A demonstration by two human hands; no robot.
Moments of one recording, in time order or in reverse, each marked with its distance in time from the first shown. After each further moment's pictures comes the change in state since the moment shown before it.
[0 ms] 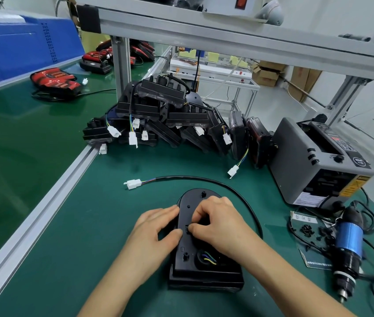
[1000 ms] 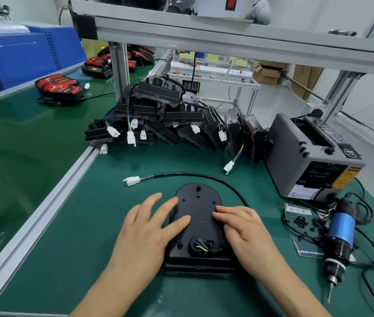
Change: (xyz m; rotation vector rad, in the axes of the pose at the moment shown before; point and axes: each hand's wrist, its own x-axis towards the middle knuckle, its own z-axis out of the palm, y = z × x) left_hand -0.025 0.024 -0.005 0.934 0.085 0.364; right_hand -0.052 0.058 0.008 0.069 0.270 -0.053
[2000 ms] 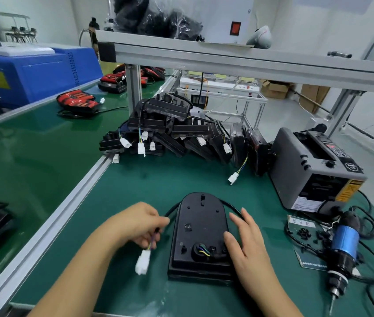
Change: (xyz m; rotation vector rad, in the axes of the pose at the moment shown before) left_hand 0.045 -0.043 -0.011 -0.998 -0.601 -0.686; right_hand -0.018 -0.001 0.016 0.174 0.093 0.153
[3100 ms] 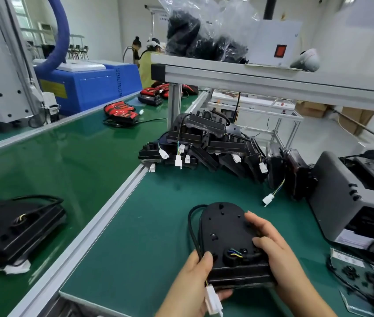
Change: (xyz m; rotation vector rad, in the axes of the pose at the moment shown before) left_hand -0.060 -0.013 0.086 -1.135 0.081 0.049; right_hand 0.044 -0.026 0.002 0.737 -0.212 0.131
